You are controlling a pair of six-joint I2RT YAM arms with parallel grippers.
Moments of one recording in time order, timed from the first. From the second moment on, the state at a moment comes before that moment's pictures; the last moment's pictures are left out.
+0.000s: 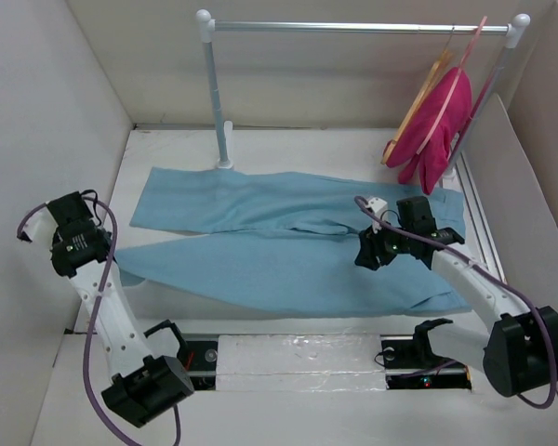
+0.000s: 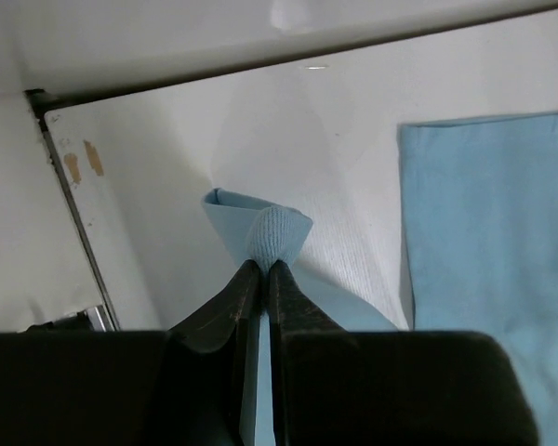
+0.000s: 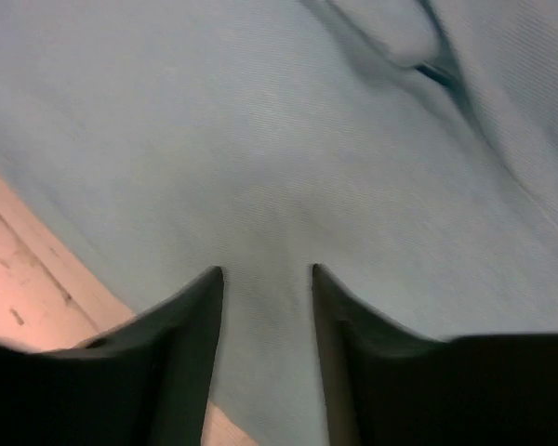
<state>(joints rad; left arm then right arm) 0.54 0.92 1.08 -1.03 -0.36 -0.74 0.27 1.13 0.72 -0.52 -0.54 -0.24</state>
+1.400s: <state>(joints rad) 0.26 1.06 1.14 -0.55 0.00 -0.90 -0.60 1.44 0.76 -0.69 -0.12 0.02</state>
